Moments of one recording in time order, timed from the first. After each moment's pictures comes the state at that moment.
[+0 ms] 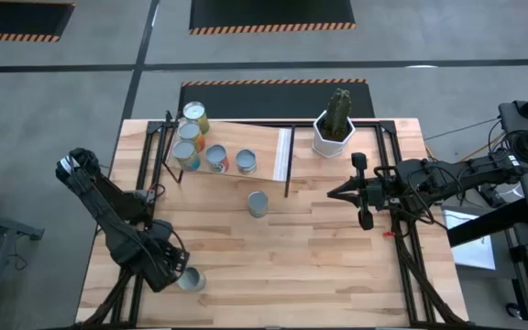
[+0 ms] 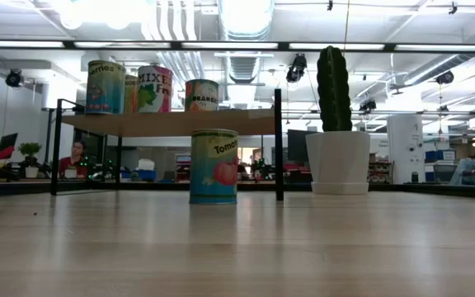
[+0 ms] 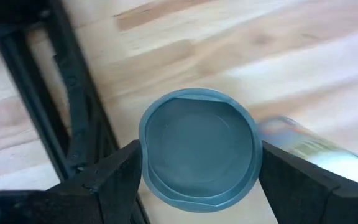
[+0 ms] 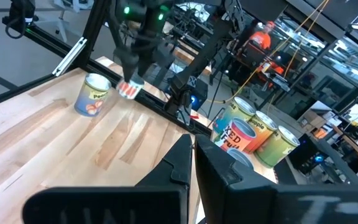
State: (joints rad) left arm -0.87 1.41 1.13 -1.35 -0.05 -2.15; right arm 0.22 0.77 0.78 -0.12 0.11 -0.51
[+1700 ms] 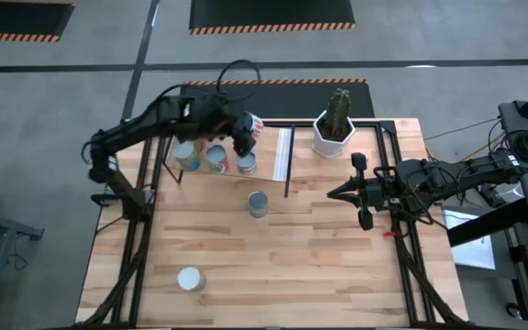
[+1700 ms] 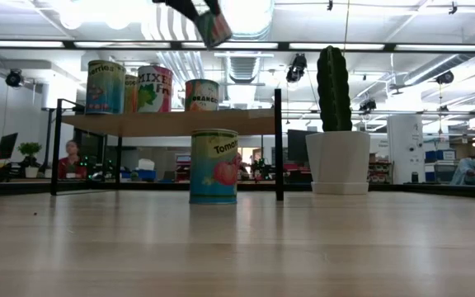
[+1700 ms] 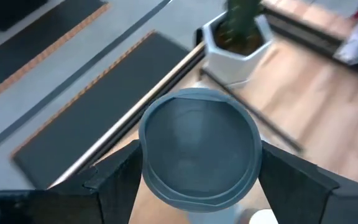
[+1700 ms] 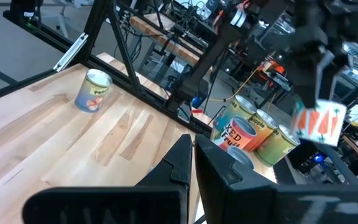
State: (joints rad) left arm 0.18 1.66 2.06 -1.23 -0.43 -0.36; right arm 0.22 0.77 0.78 -0.13 0.11 -0.52
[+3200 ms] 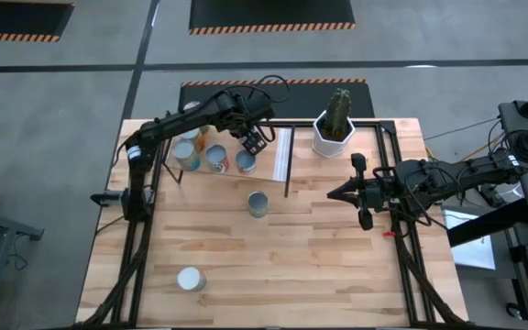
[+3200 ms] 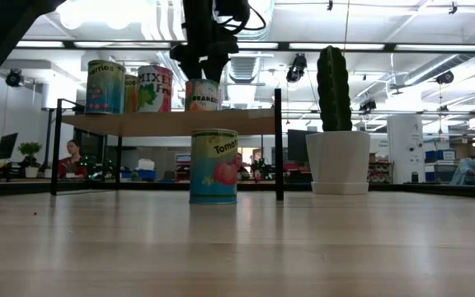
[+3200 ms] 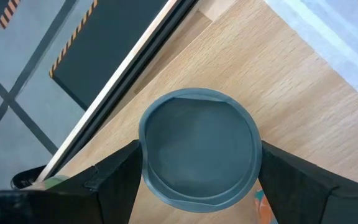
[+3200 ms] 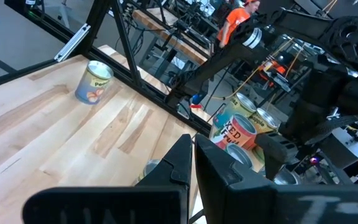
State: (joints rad) left arm 0.36 1.98 2.12 -1.42 -0.35 -0.28; right arm 0.22 0.77 0.78 -0.15 0.11 -0.56
